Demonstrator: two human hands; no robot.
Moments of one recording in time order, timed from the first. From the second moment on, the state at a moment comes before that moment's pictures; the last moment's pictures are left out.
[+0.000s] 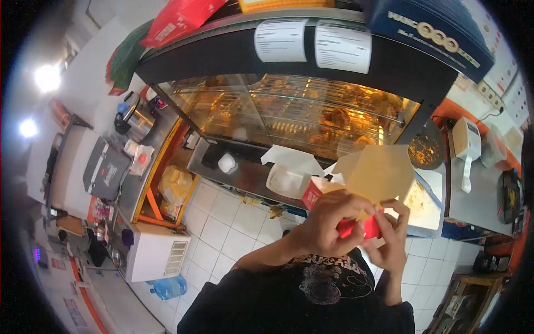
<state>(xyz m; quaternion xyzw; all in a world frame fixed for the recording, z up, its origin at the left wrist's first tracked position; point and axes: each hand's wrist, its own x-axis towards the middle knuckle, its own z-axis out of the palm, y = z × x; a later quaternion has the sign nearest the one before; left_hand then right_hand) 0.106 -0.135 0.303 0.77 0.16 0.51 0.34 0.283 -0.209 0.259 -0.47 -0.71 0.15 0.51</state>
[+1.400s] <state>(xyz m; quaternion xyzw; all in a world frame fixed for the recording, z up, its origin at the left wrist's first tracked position) -0.184 -0.035 0.182 0.34 0.36 0.58 0.65 -0.029 -0.086 0.190 -0.39 -0.78 0.06 0.49</state>
